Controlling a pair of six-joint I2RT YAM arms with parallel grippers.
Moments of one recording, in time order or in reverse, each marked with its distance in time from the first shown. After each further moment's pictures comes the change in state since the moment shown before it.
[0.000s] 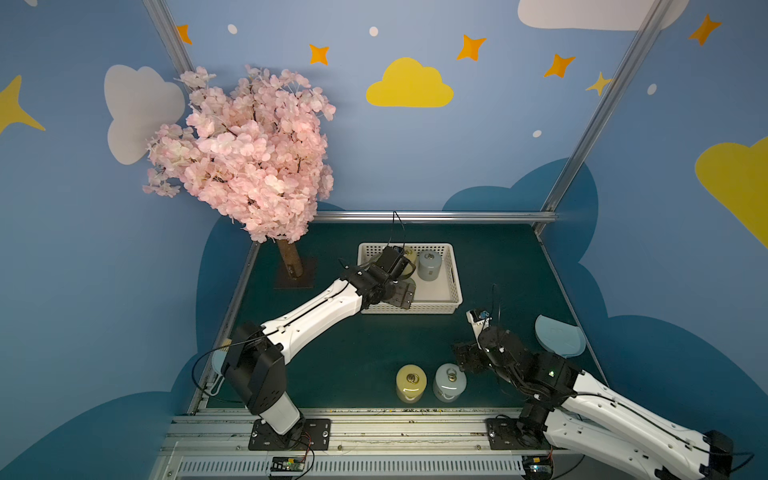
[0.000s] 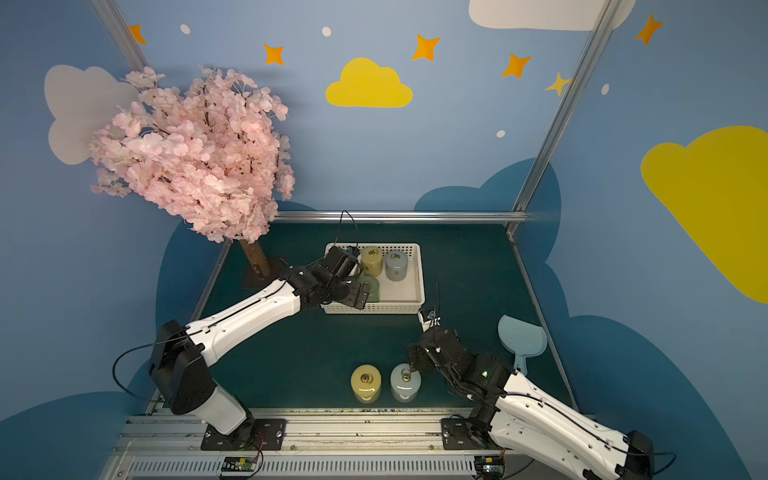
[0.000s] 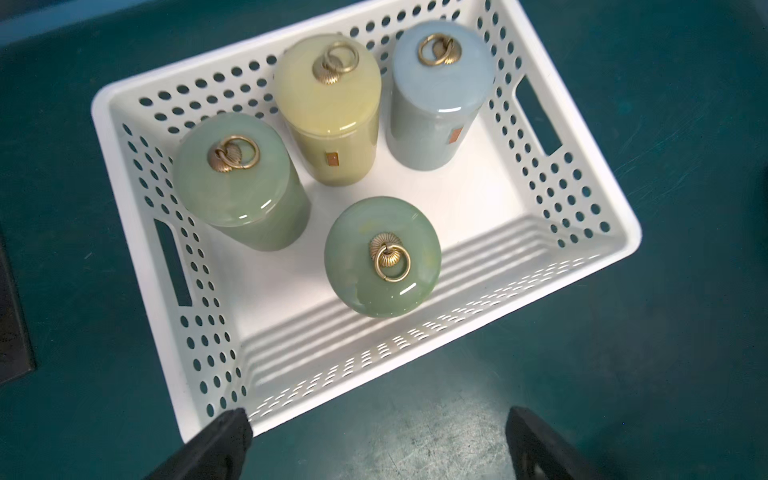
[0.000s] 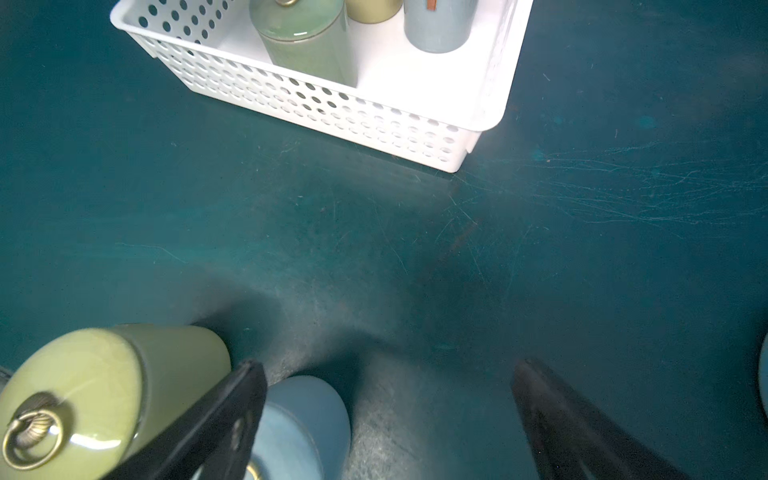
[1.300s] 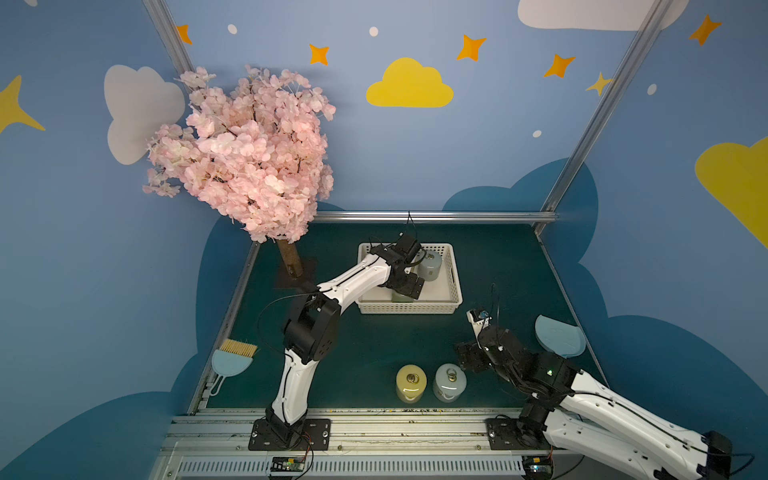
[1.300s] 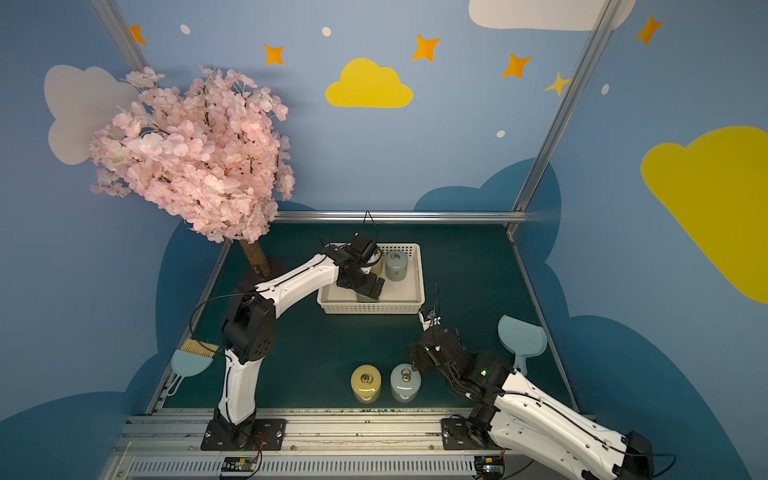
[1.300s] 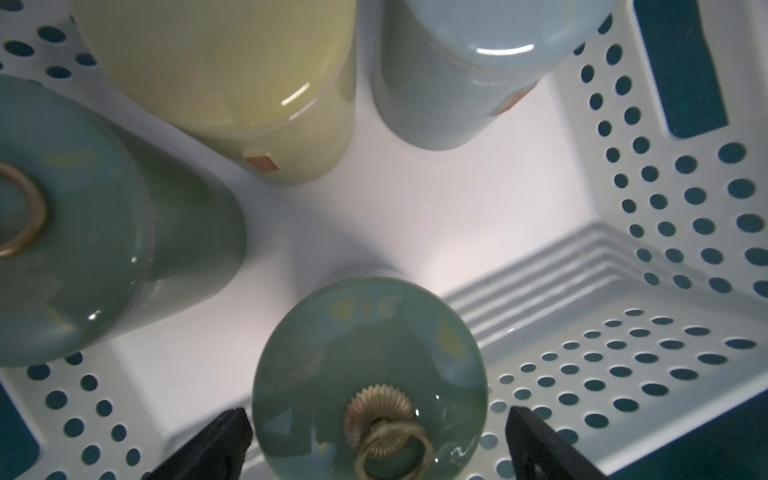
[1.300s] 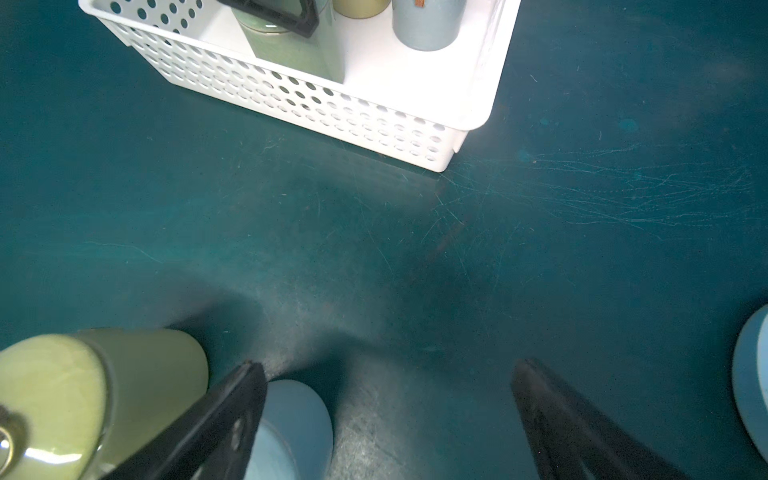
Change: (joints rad) left arm 0.080 0.436 0.381 -0.150 0.151 0.064; right arm -0.023 0.016 -0.010 0.008 0.009 -0.037
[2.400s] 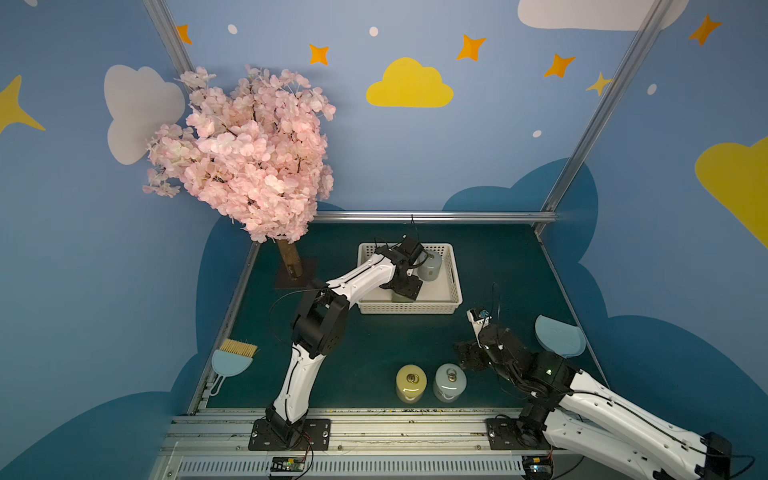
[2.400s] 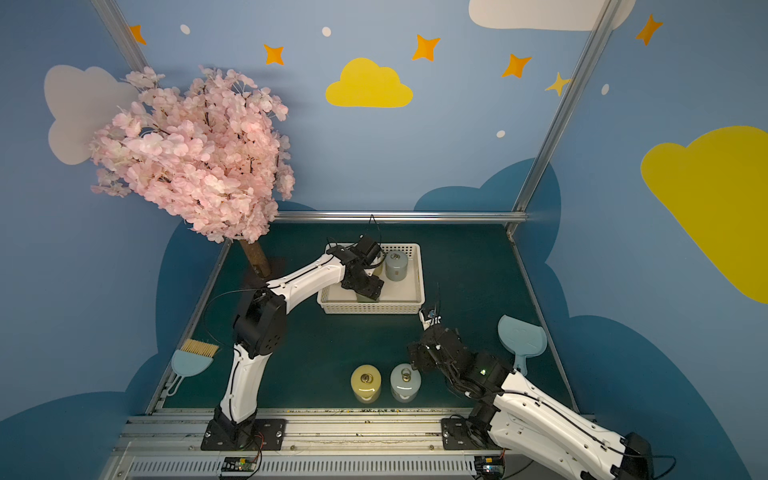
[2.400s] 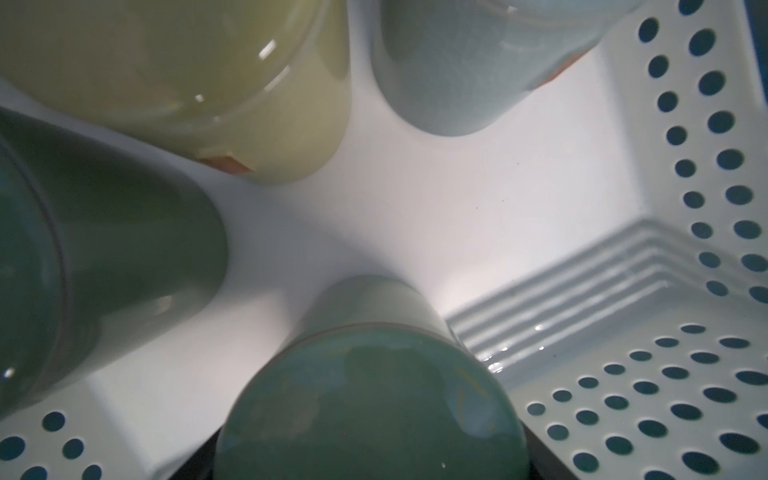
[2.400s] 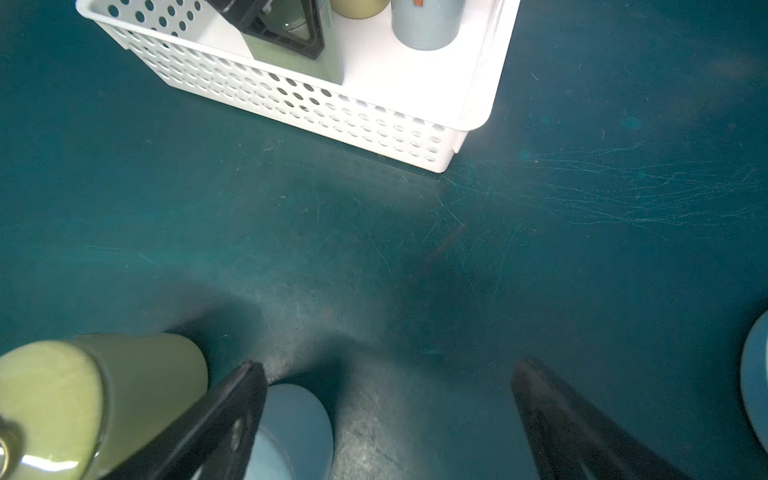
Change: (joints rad) left arm 0.000 0.081 0.060 -0.025 -0.008 0.023; right arm -0.019 0.002 -0.007 0.015 -0.018 -0.004
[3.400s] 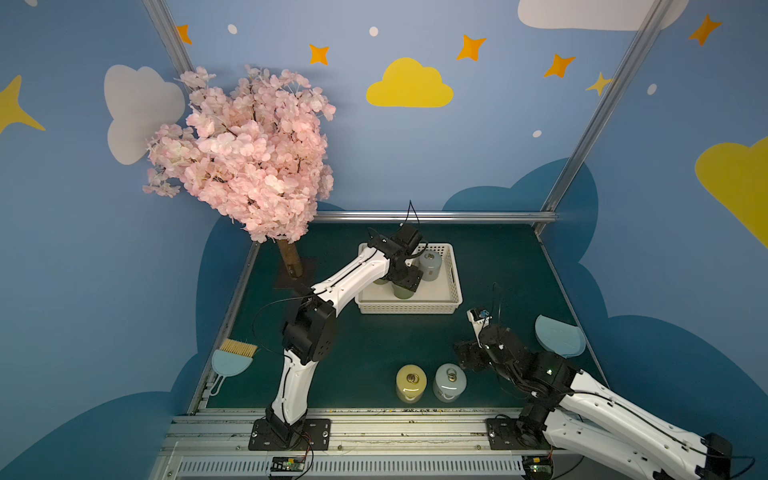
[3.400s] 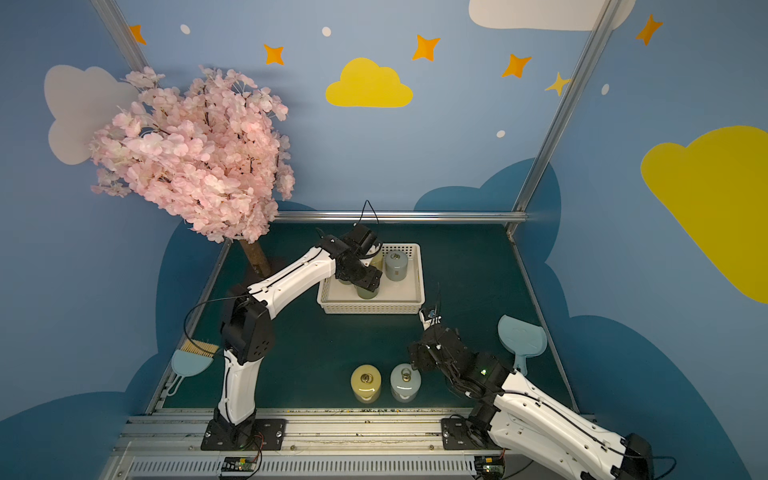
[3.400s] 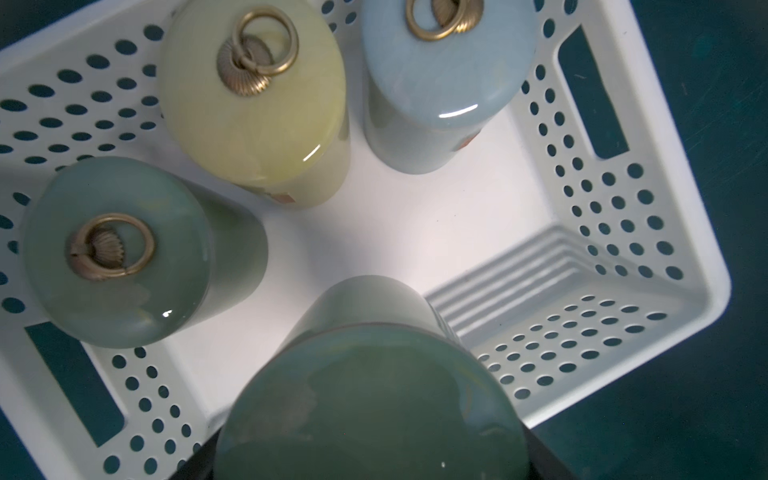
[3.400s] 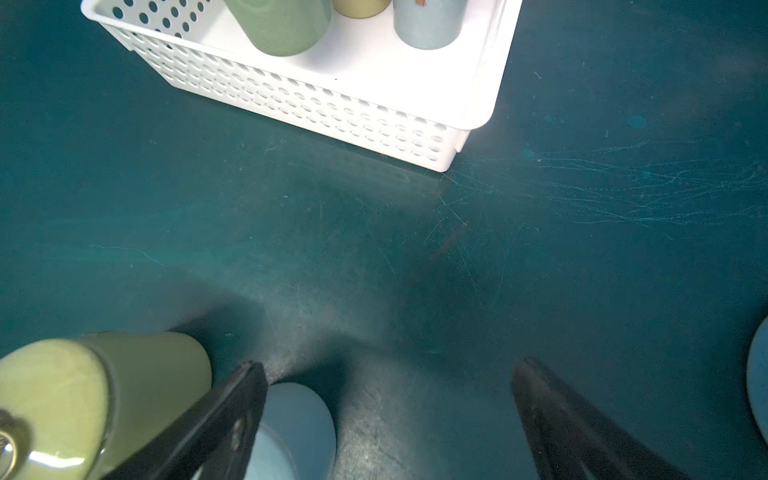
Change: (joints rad) left arm 0.000 -0.108 0.064 -0.089 0.000 0.026; right arm -0.003 -0.003 0.000 0.000 -0.010 0.002
